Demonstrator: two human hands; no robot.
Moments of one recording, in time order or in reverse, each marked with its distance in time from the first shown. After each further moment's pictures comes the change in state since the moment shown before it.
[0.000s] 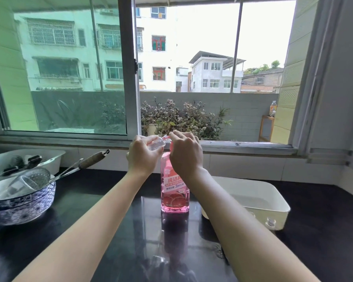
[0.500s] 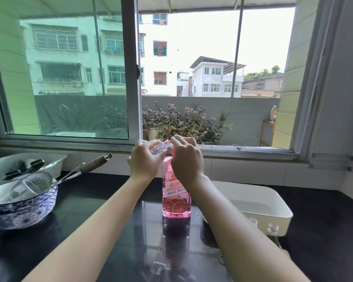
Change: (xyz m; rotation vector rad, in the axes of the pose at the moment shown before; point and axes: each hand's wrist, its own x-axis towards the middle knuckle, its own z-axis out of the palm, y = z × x) left_hand -0.001 0.000 0.000 -0.003 0.008 -0.013; right_hand -0.002 0.002 0.005 0.064 -0.032 0.023
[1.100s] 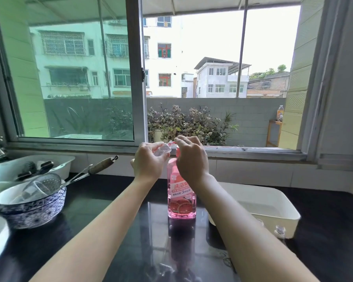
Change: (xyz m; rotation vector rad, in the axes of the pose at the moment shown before) left_hand -0.004 0.005 -0.005 -0.009 0.030 -0.028; right_hand 0.004 0.002 0.001 0.053 0.029 -0.022
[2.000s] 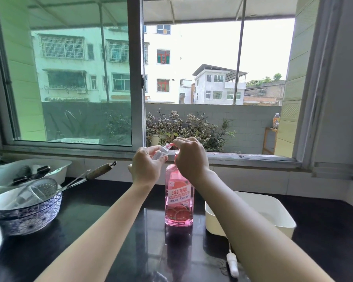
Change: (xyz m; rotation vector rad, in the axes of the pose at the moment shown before) left_hand 0.005 0.000 0.004 -0.034 0.054 -0.001; right_hand 0.018 -0.002 -0.022 -0.077 -0.093 -0.025
